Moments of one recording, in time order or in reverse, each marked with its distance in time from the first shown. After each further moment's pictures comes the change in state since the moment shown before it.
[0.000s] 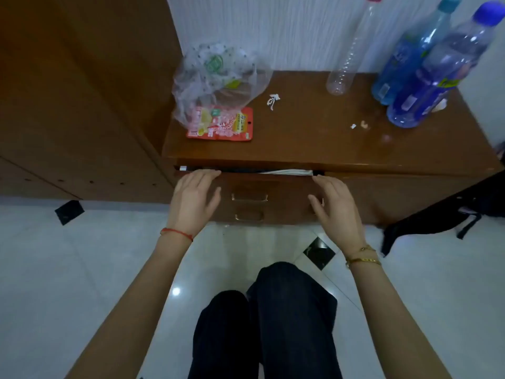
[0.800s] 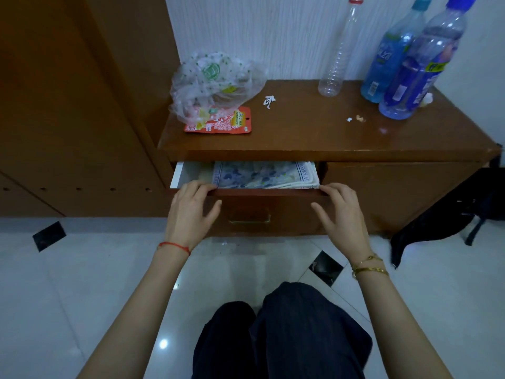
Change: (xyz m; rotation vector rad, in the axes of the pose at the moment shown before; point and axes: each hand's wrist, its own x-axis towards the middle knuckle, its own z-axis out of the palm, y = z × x) left_hand -0.046 -0.029 0.050 -0.005 0.109 0.031; right_hand -0.049 0.017 0.050 -0.054 0.187 0.017
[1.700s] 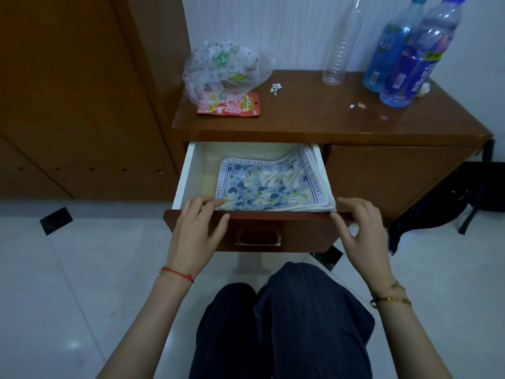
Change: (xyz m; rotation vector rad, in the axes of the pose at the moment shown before) left_hand -0.097 0.019 -0.029 -0.155 0.061 0.030; right_hand -0.089 -0.031 -0.030 0.096 0.107 0.078
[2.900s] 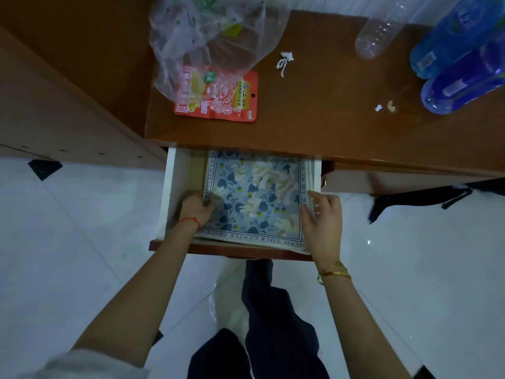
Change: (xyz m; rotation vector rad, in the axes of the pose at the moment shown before) left_hand 0.128 -0.043 0.065 -0.151 -0.704 -0.972; right_hand 0.127 -0.024 0.039 0.035 -0.322 0.407
